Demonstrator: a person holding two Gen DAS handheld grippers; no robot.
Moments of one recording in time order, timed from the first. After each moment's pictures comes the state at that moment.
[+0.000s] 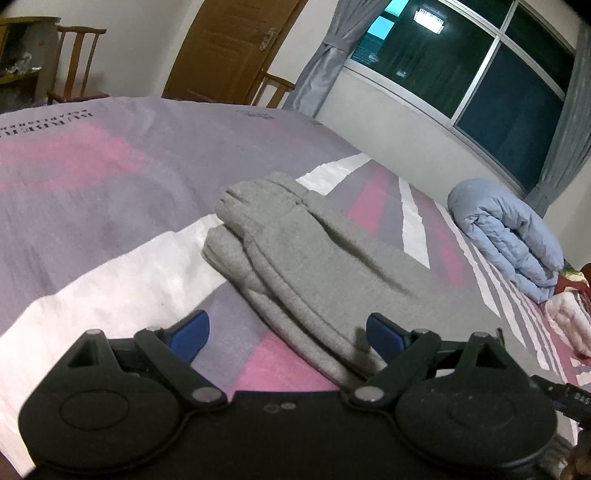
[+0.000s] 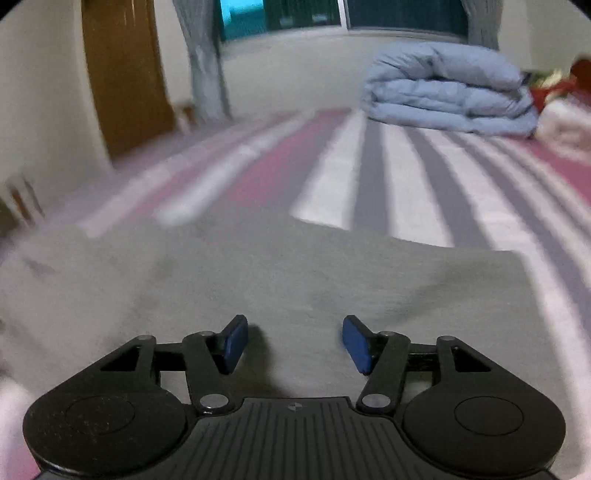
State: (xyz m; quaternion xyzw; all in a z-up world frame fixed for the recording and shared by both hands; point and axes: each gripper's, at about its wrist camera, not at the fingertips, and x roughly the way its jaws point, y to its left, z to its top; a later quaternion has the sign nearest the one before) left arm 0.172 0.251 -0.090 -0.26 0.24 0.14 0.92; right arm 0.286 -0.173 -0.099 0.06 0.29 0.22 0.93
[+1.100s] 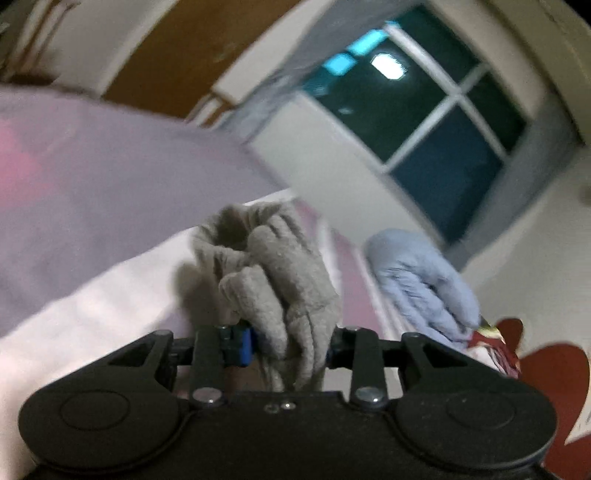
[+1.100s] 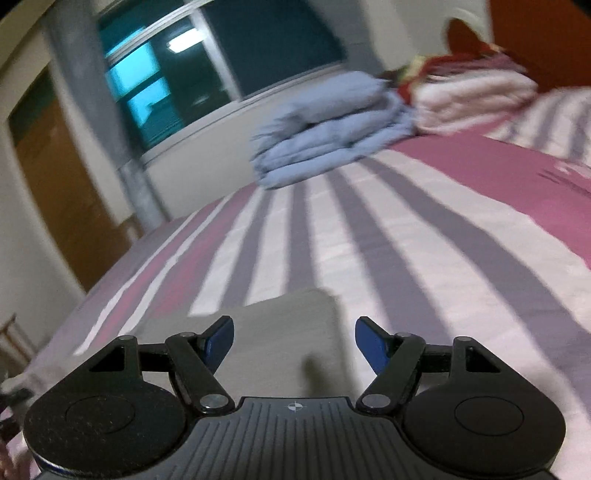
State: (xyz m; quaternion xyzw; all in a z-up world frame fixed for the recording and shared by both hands) left arm 0.210 0.256 -0.059 -0.34 0.14 0.01 0.93; right arm 0.249 -0.377 -0.048 0.22 0.24 0.09 0.94
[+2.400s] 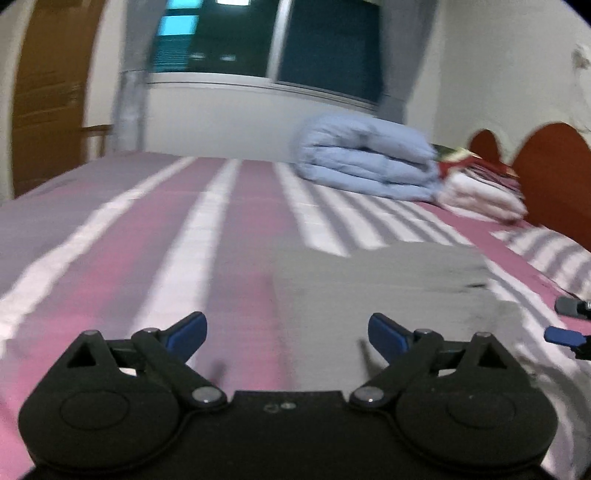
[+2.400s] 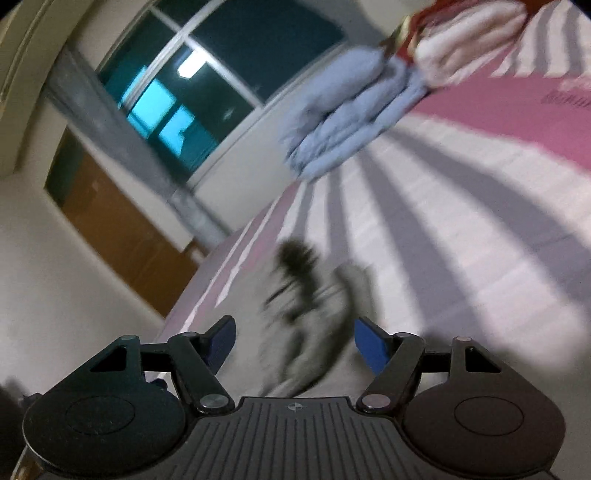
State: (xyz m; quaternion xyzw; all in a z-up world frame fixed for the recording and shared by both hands) left arm 0.248 0.056 -0.035 -0.05 0.23 -0.05 0.97; right arm 0.211 -0.404 -0.044 0.33 0.25 0.22 0.88
